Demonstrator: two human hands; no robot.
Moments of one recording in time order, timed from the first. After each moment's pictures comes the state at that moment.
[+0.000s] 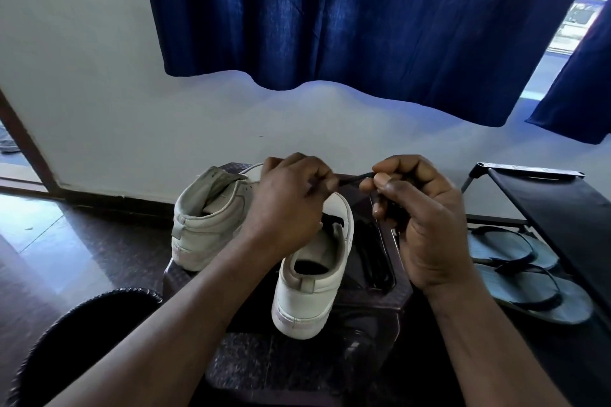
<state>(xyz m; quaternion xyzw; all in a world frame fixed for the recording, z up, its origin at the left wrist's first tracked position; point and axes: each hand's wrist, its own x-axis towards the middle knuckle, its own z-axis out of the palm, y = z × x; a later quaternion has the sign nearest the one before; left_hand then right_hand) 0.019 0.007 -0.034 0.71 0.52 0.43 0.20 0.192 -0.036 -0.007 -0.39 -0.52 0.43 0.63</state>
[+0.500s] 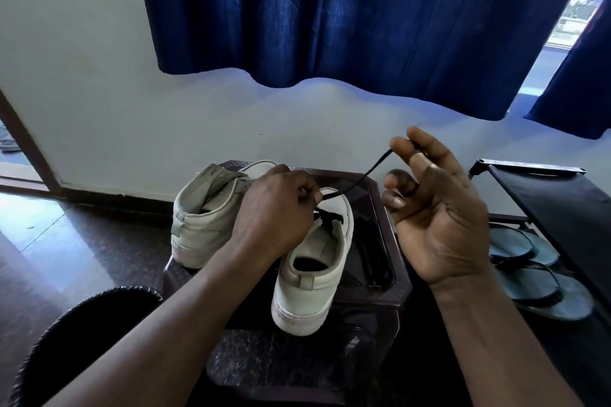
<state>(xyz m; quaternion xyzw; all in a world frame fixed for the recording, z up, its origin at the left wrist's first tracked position) 0.013 0.011 -0.048 0.70 0.59 0.37 0.13 0.208 -0.028 -0.010 -0.25 -0.42 0.55 0.68</state>
